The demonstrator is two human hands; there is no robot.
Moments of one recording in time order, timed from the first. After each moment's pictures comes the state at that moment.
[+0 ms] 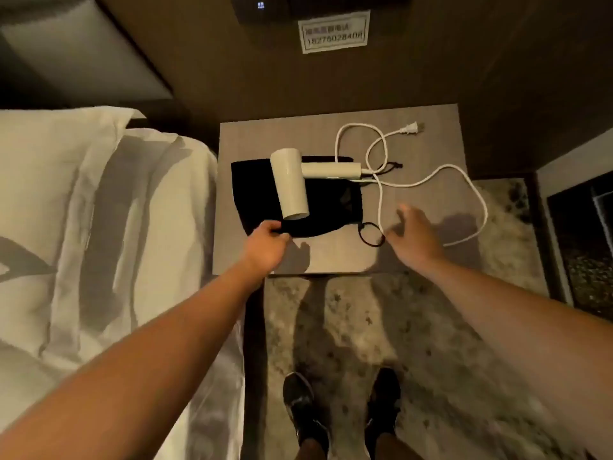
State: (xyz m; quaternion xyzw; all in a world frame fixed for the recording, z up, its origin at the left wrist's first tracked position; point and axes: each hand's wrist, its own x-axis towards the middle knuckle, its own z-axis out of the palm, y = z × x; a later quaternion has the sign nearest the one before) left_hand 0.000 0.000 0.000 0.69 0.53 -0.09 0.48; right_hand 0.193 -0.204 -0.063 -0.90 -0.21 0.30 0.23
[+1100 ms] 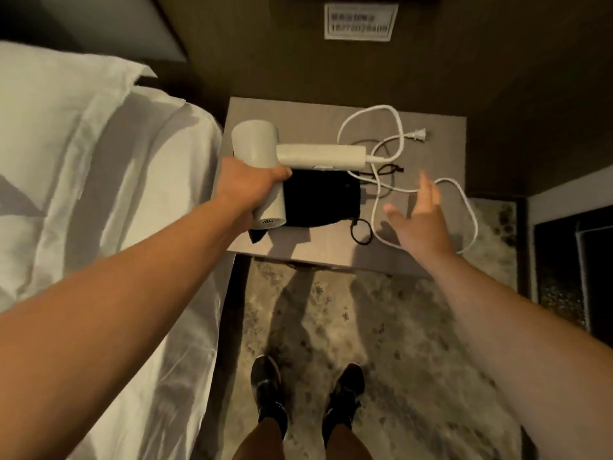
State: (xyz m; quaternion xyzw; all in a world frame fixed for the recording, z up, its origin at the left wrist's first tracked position) left_hand 0.031 0.020 0.061 0.56 0.62 0.10 0.54; right_hand 0.212 -0.206 -0.009 -0.89 -0.23 0.24 0.31
